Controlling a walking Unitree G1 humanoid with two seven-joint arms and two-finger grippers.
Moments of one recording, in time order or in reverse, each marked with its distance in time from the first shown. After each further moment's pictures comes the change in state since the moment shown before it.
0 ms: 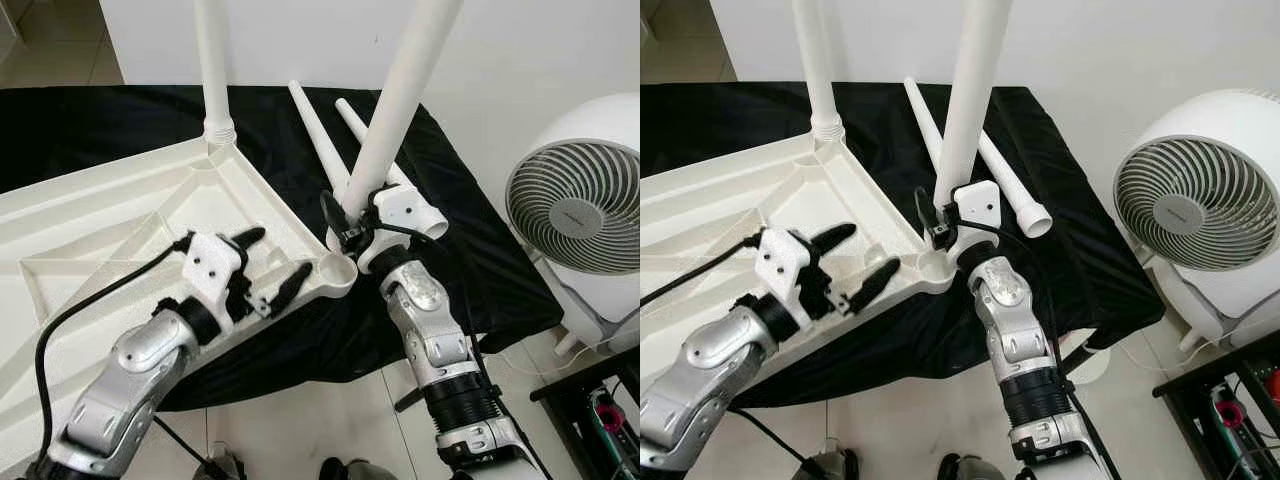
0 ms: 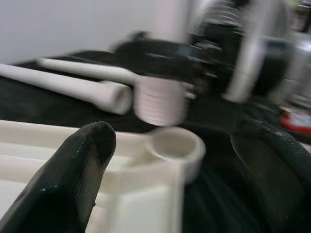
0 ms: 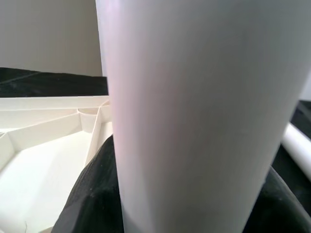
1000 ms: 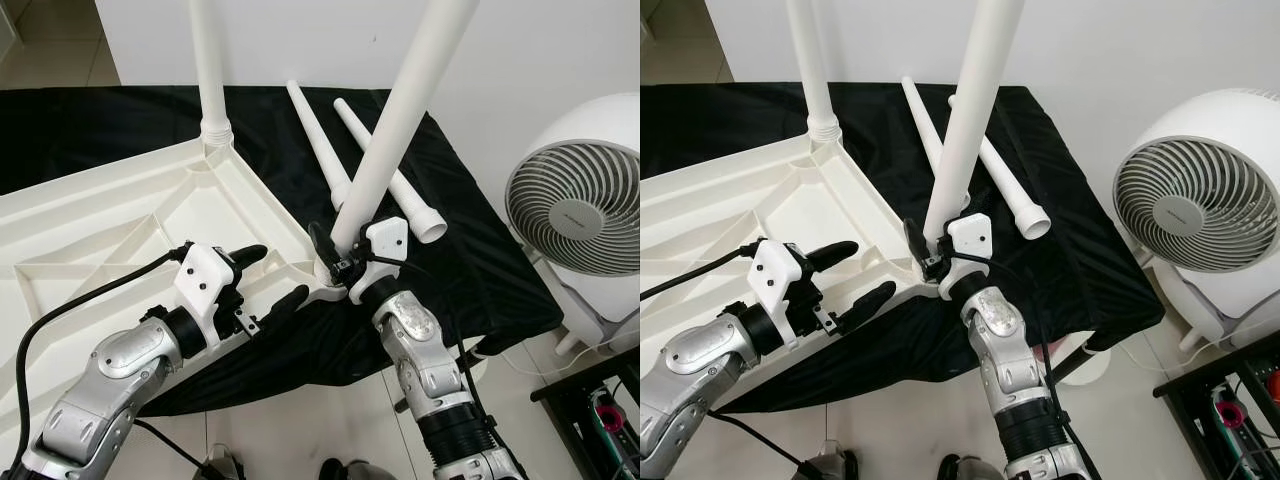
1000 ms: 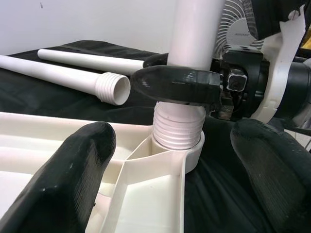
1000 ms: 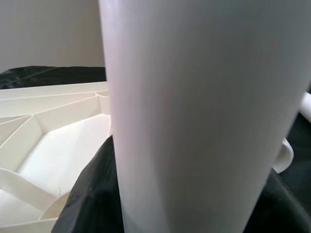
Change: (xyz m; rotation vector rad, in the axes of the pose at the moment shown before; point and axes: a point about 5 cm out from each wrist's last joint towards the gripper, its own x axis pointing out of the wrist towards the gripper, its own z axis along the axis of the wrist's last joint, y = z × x) left arm -0.006 0.007 0.004 -0.004 0.028 0.007; right arm -0.024 0.016 -0.019 0.052 0.037 0.045
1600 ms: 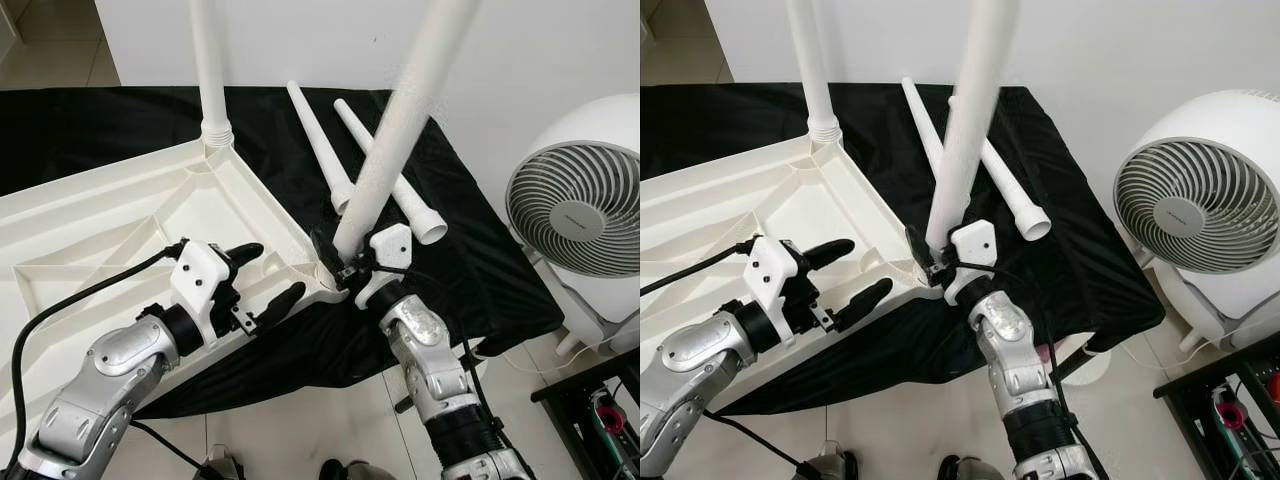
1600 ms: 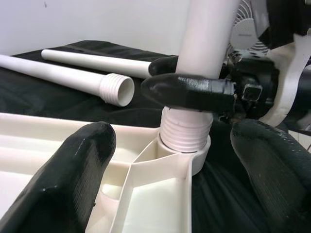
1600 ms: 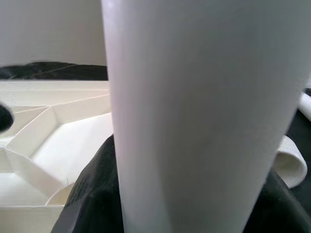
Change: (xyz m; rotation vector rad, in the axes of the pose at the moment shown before) left arm 0.000 0.002 0.003 0.003 -0.001 0.007; right arm -0.003 -0.008 -0.004 -0.074 -0.023 0.097
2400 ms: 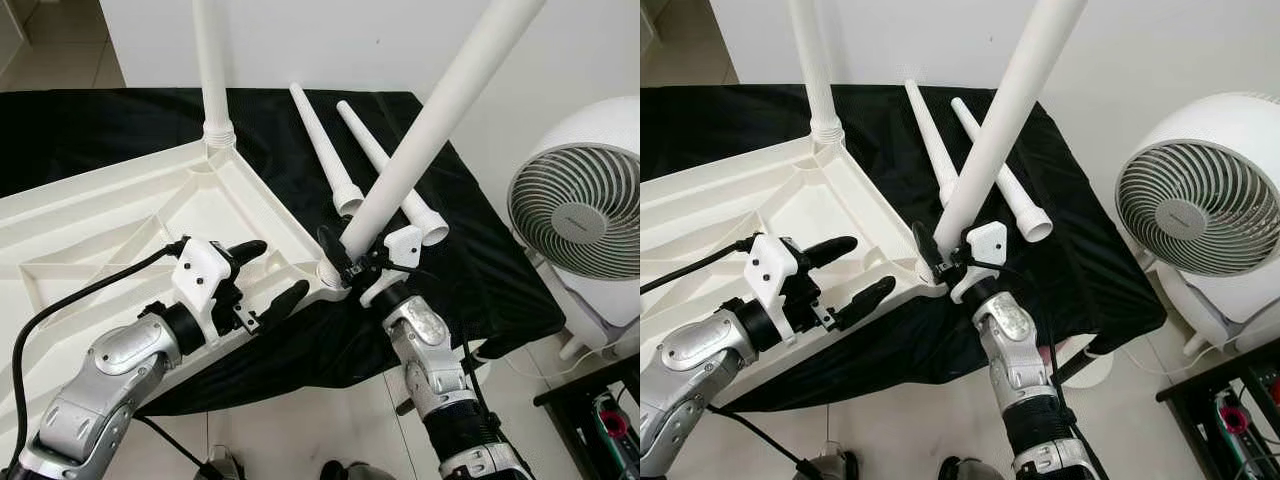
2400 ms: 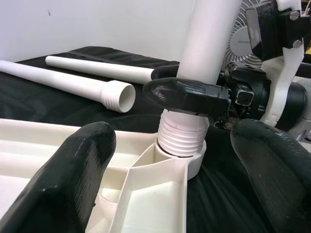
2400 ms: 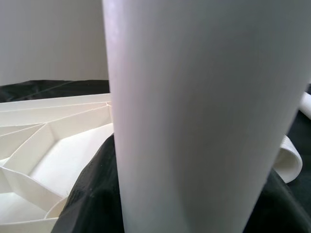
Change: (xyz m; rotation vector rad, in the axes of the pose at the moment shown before) left arm 0.001 -0.002 0.004 0.002 -0.018 -0.005; right arm -0.004 -0.006 -0.010 0.102 -0.013 -0.080
